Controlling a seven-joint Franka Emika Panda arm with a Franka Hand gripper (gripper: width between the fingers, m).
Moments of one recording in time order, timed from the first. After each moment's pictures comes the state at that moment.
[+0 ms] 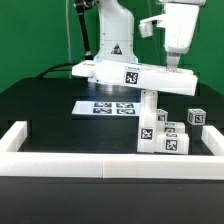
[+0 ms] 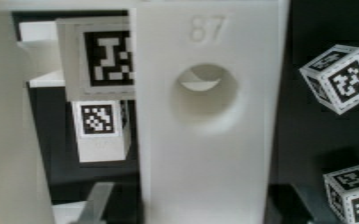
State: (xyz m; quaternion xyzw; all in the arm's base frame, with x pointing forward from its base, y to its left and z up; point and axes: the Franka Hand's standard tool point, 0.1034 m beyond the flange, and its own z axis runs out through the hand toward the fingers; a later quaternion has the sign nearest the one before) arm 0.499 0.075 0.129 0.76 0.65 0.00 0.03
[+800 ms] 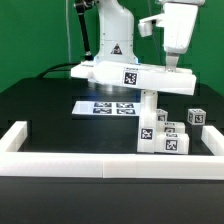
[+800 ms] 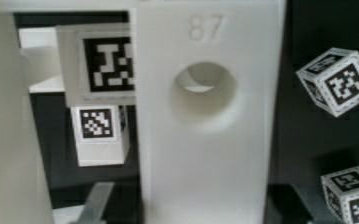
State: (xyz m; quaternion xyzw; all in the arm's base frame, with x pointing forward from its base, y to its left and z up) arm 0.499 0.073 0.130 0.76 0.64 -0.01 0.03
